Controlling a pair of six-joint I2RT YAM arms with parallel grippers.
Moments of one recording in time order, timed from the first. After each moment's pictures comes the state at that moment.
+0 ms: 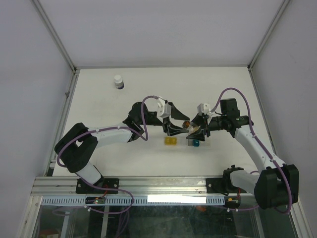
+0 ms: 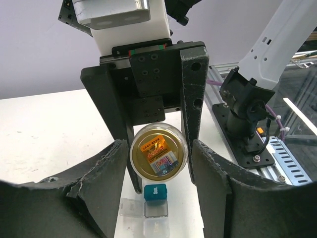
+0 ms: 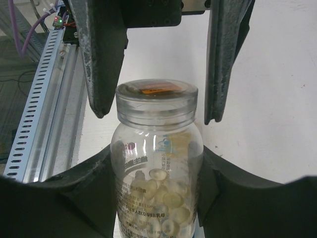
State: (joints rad) left arm -0.82 1.61 0.84 0.99 0.87 -0.08; right arm 0.20 1.12 0.78 -0.59 -1.26 -0.86
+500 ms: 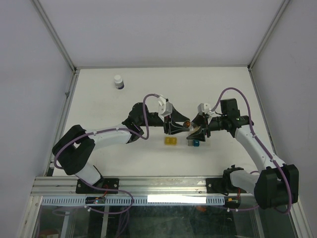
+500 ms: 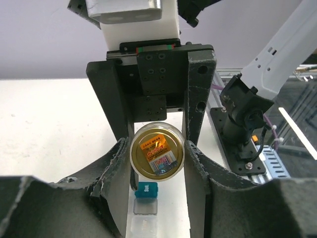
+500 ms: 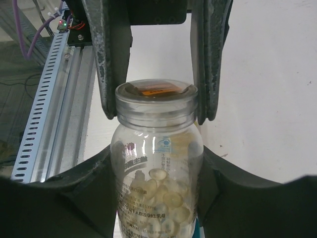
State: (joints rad) left arm -0.83 1.59 0.83 0.95 0.82 -0.12; right arm 0.20 1.12 0.78 -0.60 -1.27 -0.86
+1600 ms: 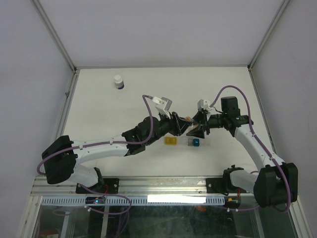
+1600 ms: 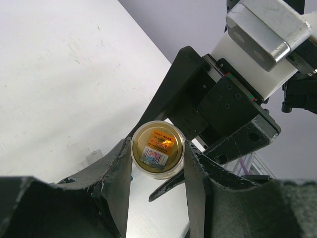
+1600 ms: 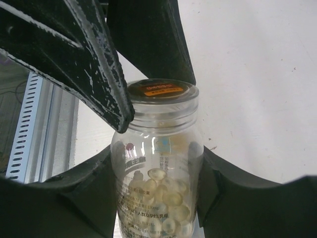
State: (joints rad) left arm -1.10 1.40 0.85 0.50 -0.21 -0.58; right arm 0.19 1.13 0.78 -0.51 -1.22 -0.73
